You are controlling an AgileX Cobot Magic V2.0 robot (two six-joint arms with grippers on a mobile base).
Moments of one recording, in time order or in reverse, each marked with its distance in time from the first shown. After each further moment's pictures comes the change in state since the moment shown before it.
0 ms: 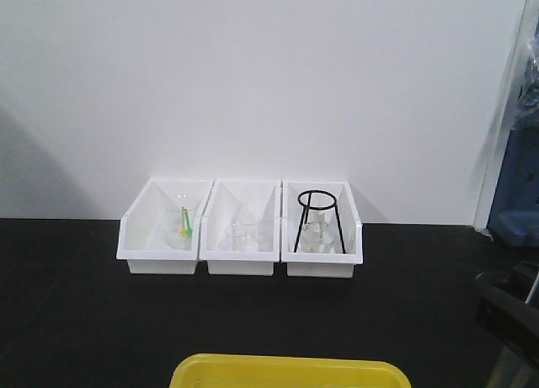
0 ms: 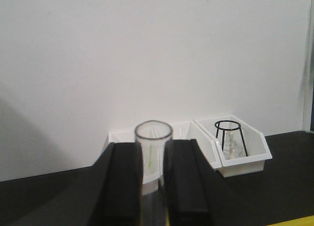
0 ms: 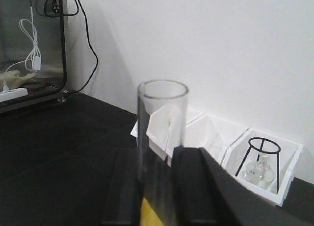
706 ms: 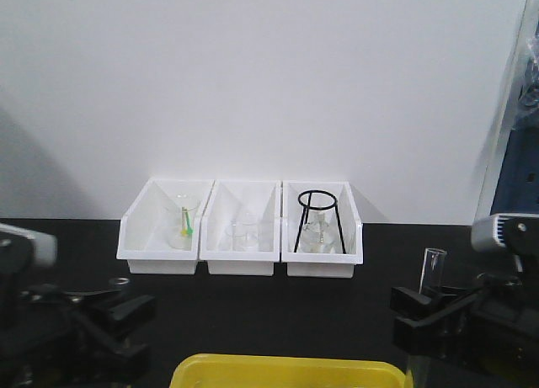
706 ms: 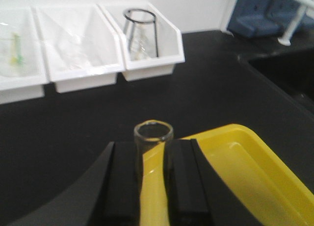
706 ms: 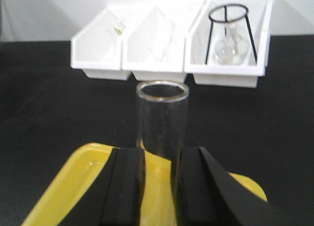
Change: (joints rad) left arm -0.256 0.736 -0.154 -0.495 -0.143 0.263; right arm -0.186 0.496 -0.068 0.005 -0.027 0.305
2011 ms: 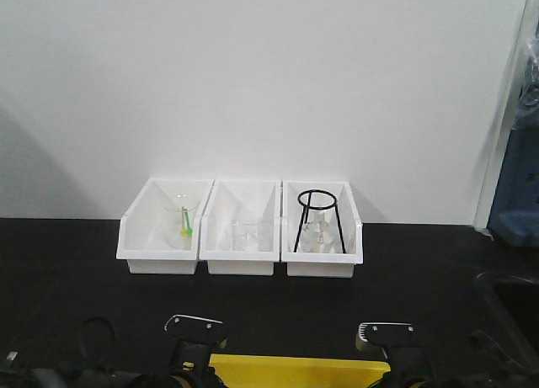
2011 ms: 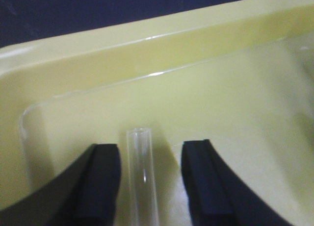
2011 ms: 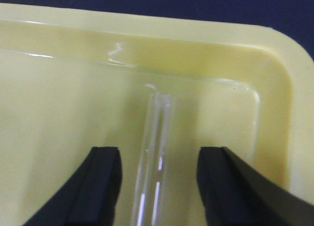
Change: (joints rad) left arm -0.059 0.746 -0.203 -0.128 -0.069 0.003; right arm -0.004 0.646 -0.021 0.047 -0.114 0.000
